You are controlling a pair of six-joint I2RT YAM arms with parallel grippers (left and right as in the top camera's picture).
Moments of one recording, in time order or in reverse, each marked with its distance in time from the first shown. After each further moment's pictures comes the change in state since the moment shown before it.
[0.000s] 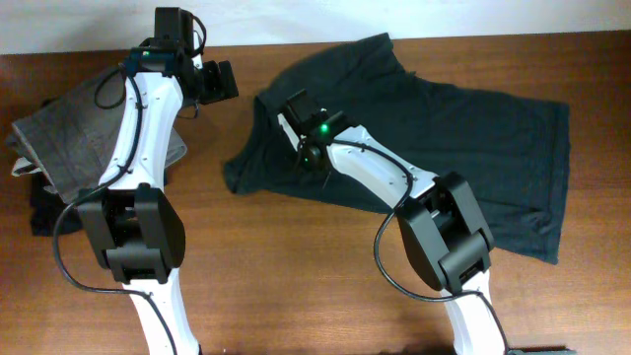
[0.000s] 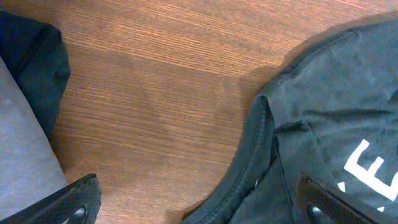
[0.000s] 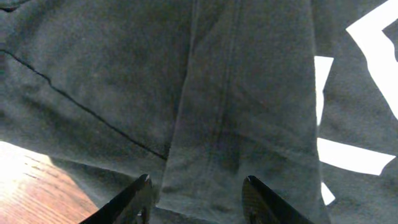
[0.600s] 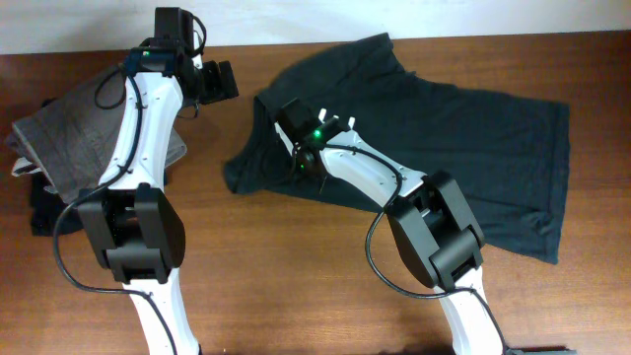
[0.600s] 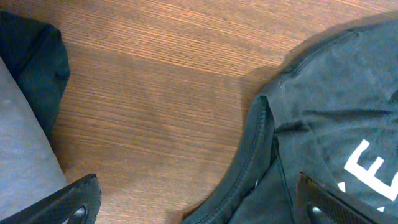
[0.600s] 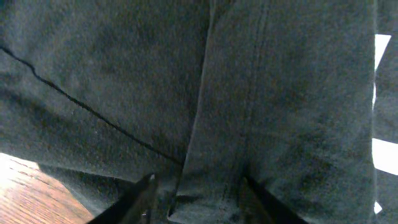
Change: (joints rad) left arm 0.000 0.000 0.000 0.000 0.000 0.000; right arm 0.017 0.043 0.000 0.000 0.000 0.024
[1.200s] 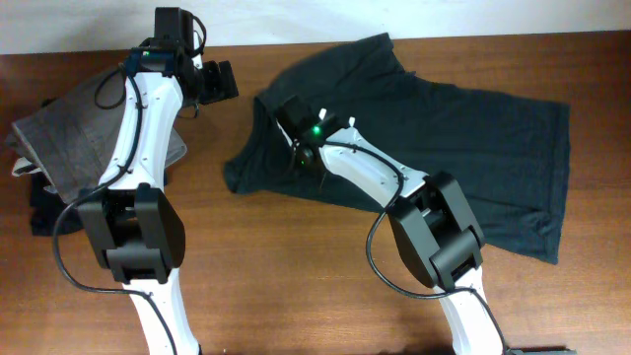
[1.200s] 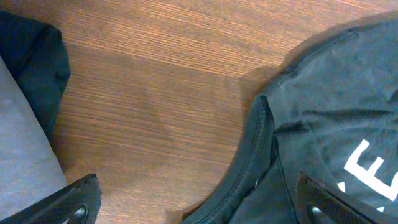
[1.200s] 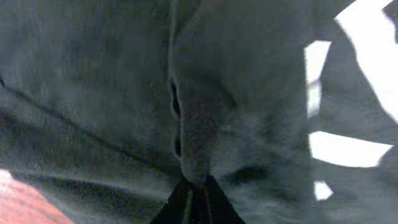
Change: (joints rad) left arm 0.000 0.000 0.000 0.000 0.000 0.000; right arm 0.000 0.000 0.053 -0.042 0.103 0.003
